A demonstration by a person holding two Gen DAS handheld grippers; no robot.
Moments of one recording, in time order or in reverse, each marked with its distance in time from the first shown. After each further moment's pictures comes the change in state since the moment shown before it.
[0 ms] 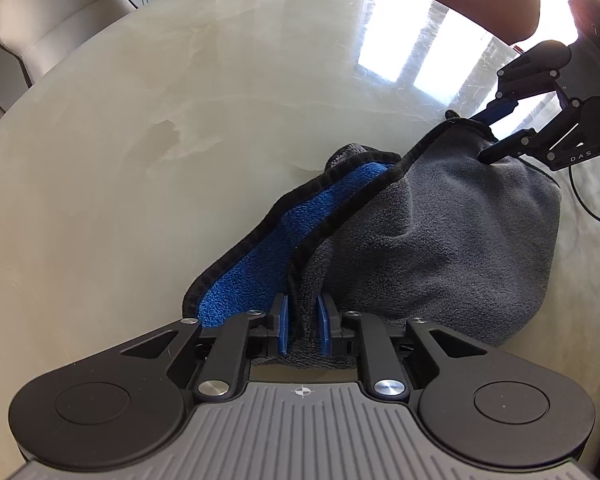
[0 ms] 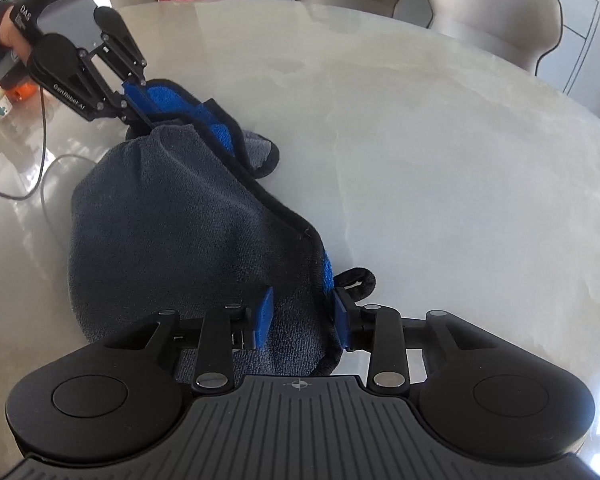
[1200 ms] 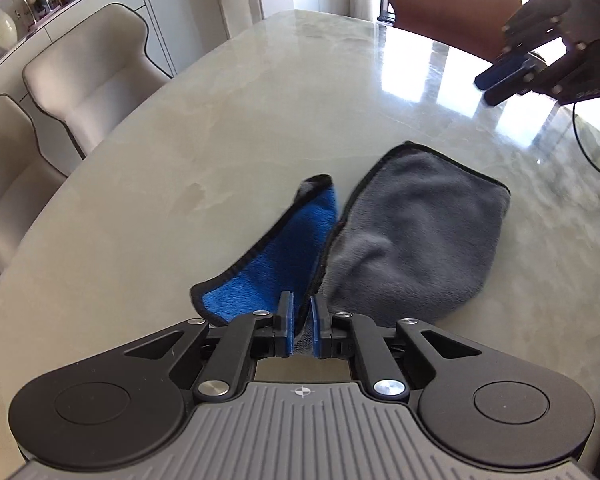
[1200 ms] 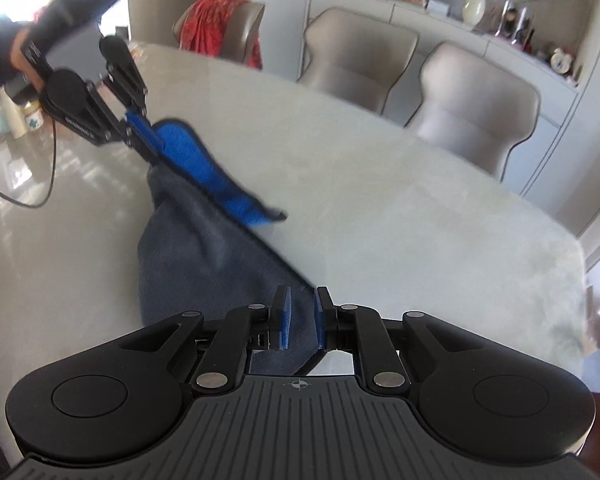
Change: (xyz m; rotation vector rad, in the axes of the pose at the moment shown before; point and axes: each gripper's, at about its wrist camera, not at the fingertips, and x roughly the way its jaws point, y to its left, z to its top) left arm -0.089 -0.090 -0.020 0.096 -0.089 0.144; right arm -0.112 0.038 0.007 -0.129 -0.103 -0.058
